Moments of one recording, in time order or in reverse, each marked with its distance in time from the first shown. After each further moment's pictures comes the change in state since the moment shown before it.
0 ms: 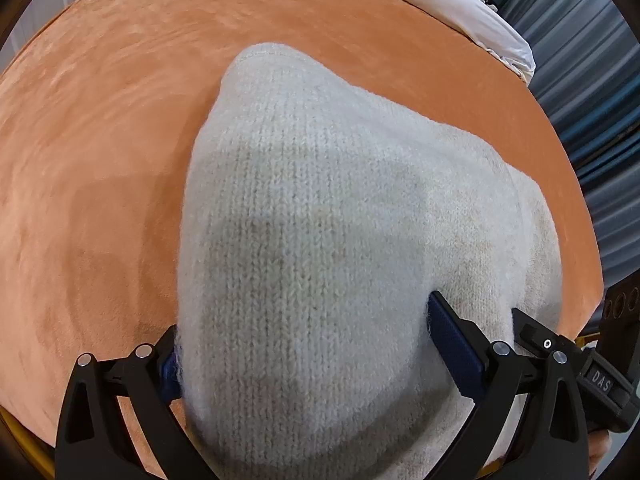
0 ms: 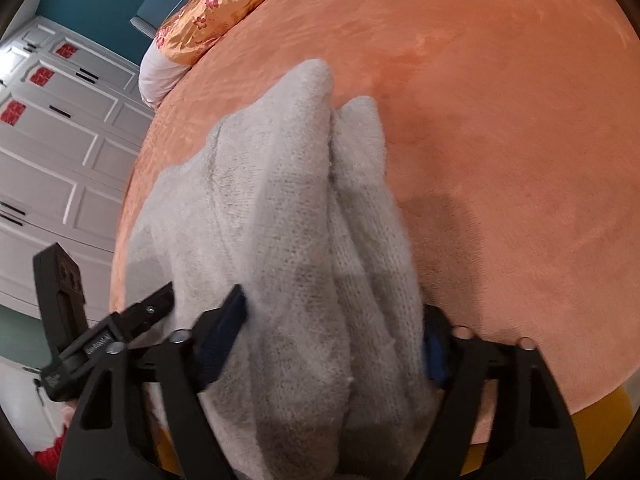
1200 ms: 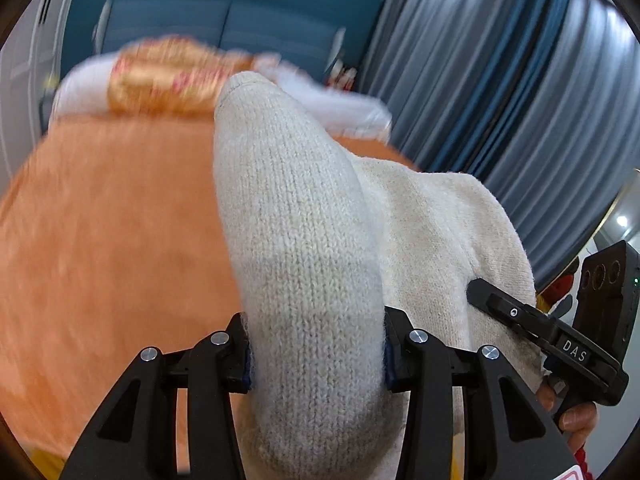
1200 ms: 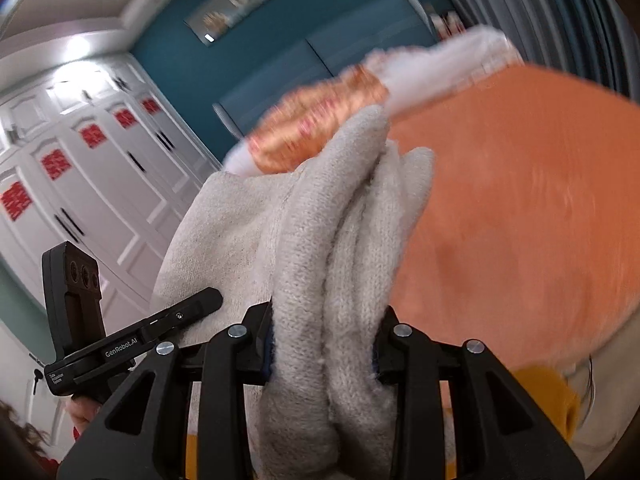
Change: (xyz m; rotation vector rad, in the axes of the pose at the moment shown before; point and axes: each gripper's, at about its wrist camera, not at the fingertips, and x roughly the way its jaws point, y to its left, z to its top) left arm -0.261 -0.076 -0.015 0.367 -0.409 -0.275; right arm -0.231 0.146 -0.060 -0.251 -0.550 0.103
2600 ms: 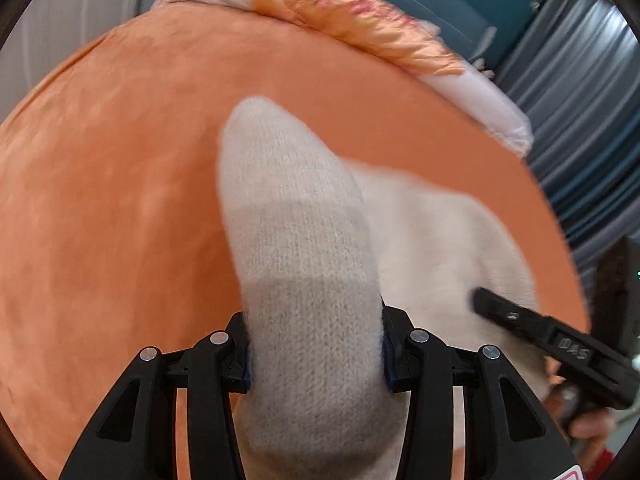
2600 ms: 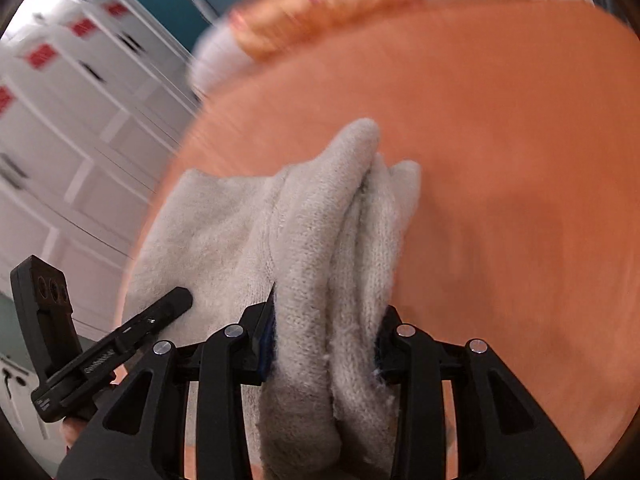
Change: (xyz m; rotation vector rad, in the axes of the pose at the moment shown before) left arm 0.150 0.339 -0.043 -0.351 0.165 0.259; right arm 0.379 0.013 -0.095 0.017 0.483 -0.116
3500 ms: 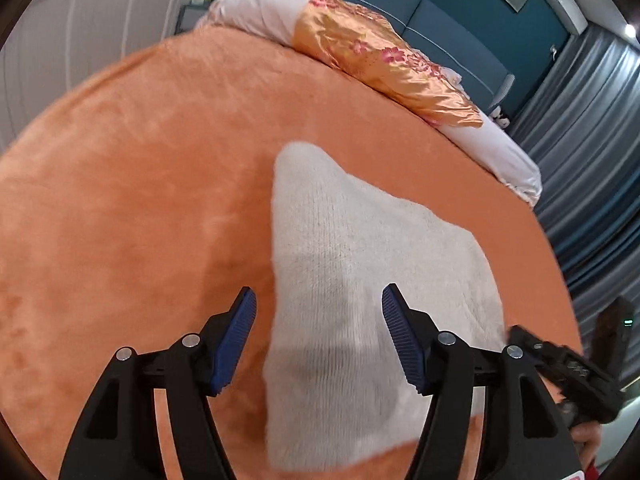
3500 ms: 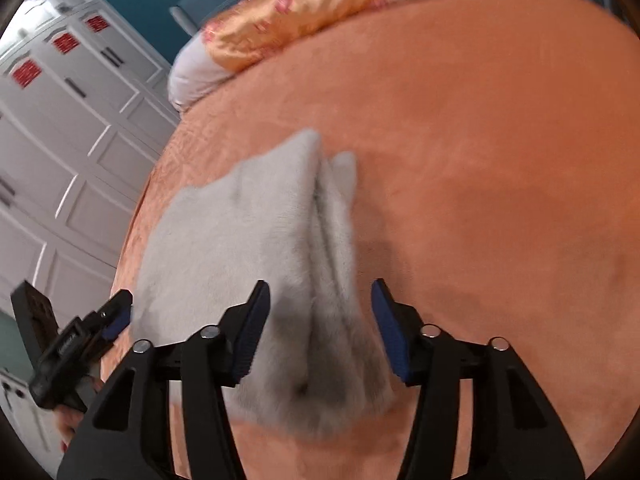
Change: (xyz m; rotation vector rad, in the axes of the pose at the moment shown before) left arm -0.065 0.012 -0.009 -0.087 -0.114 0.038; right arm -0.068 -0.028 -0.011 0.001 -0.093 0.010
